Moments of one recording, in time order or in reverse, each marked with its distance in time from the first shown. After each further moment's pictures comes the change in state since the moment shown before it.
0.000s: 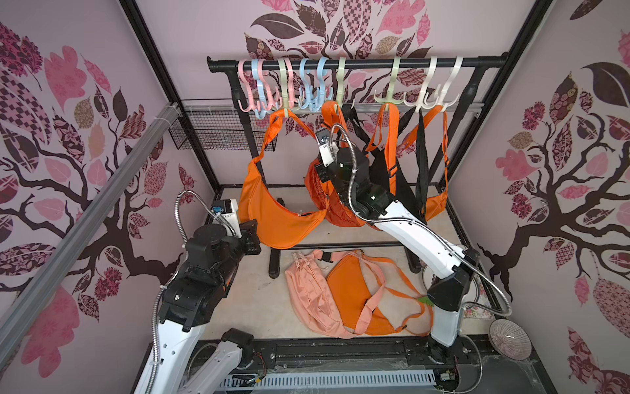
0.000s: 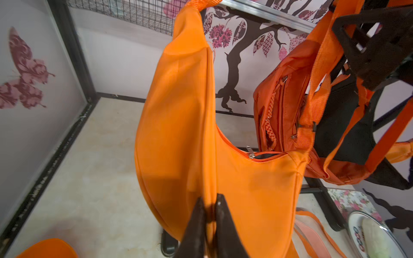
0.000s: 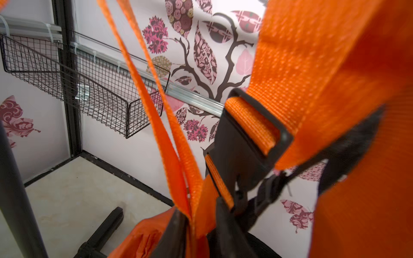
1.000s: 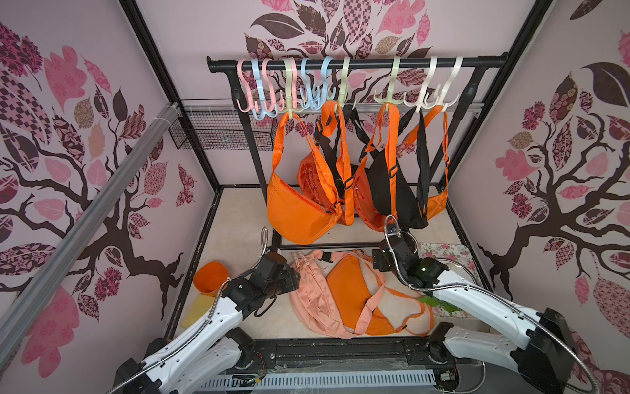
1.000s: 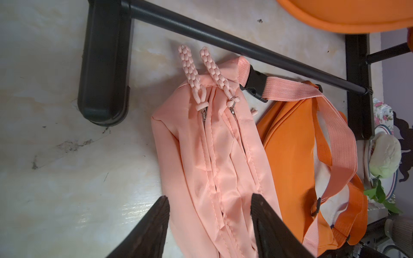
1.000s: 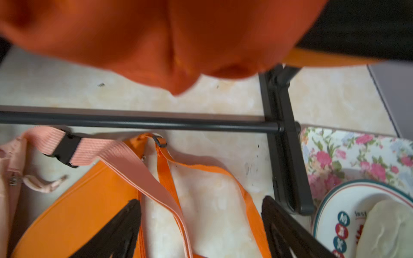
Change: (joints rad) left arm -0.309 0.187 -0.510 0.119 0.063 -0.454; right arm -0.115 -0.641 -1.240 -0.362 -0.068 0.795
